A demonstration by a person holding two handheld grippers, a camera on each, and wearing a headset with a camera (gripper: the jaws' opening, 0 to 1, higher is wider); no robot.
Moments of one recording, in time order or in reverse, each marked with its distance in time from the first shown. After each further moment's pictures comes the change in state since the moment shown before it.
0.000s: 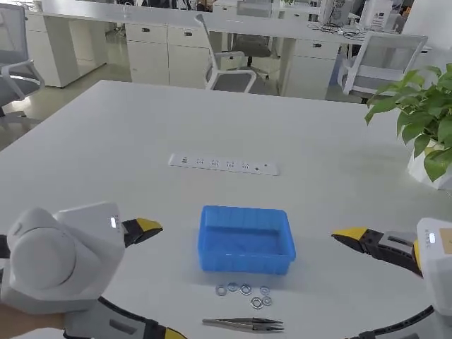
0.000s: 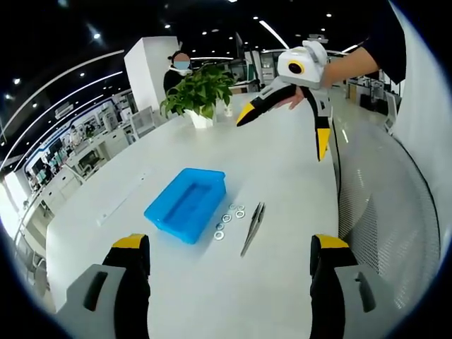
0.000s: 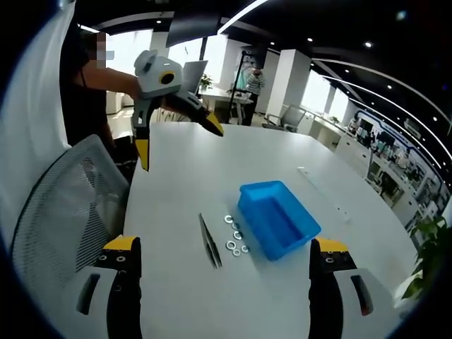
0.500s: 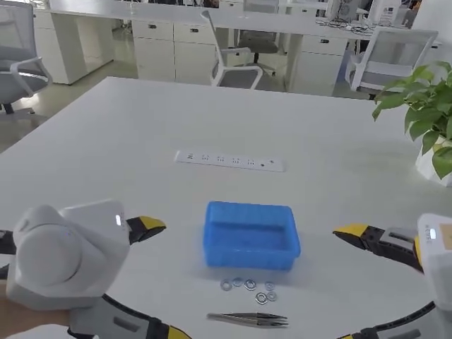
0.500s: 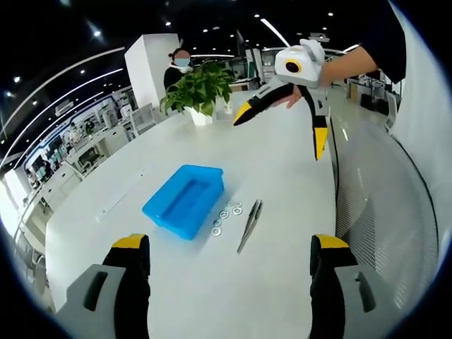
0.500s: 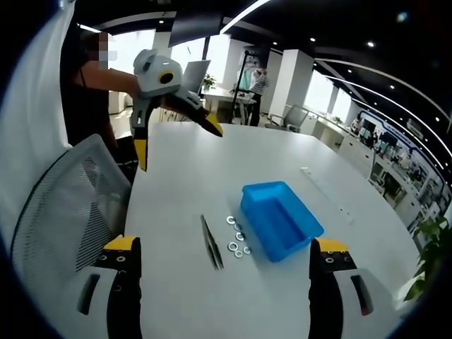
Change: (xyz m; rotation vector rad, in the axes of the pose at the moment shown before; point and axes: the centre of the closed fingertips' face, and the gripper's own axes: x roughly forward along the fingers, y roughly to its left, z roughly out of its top) left arm -0.002 -0.005 -0.003 -0.014 0.017 -0.003; right arm 0.004 0.001 0.001 0.001 -0.007 0.017
